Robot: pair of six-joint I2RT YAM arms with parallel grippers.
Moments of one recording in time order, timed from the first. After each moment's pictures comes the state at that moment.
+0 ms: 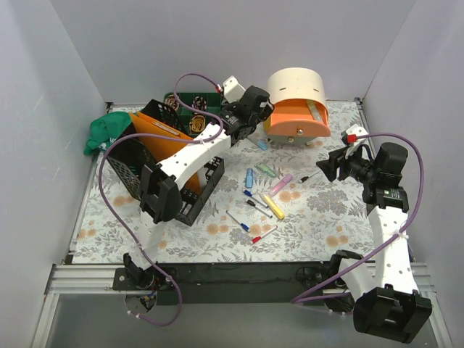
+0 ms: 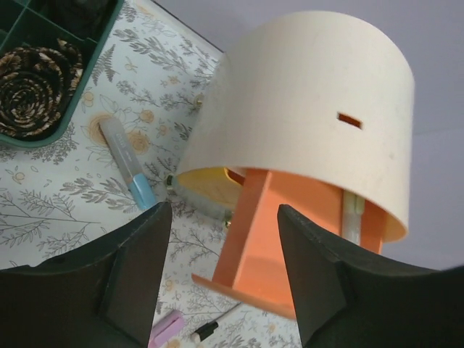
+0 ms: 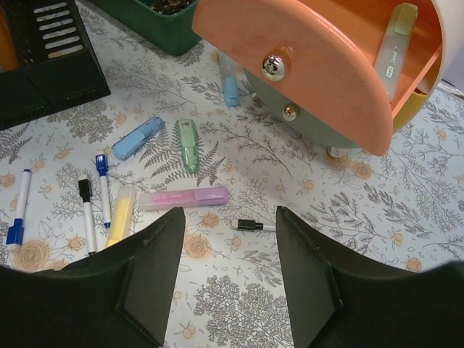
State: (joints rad) left arm -0.77 2.10 2.09 -0.50 -0.58 -1.07; right arm -0.18 0.89 0.82 -0.32 -0.81 -0.34
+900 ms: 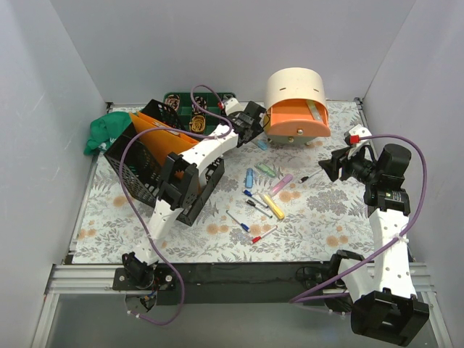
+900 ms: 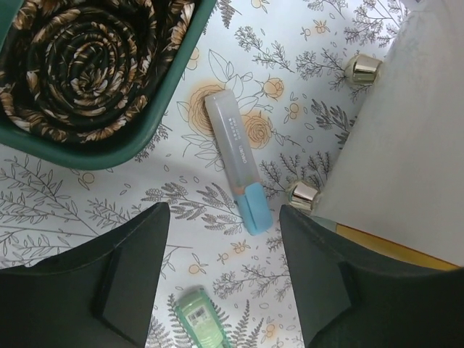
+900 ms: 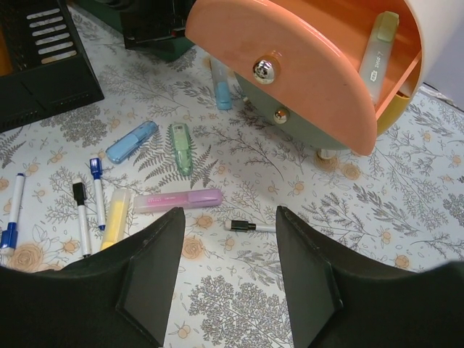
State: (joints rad) left arm -0.68 2.42 2.25 -0.68 -0.48 -1.09; right arm -0.20 0.86 0.82 -0.32 -0.81 -0.34
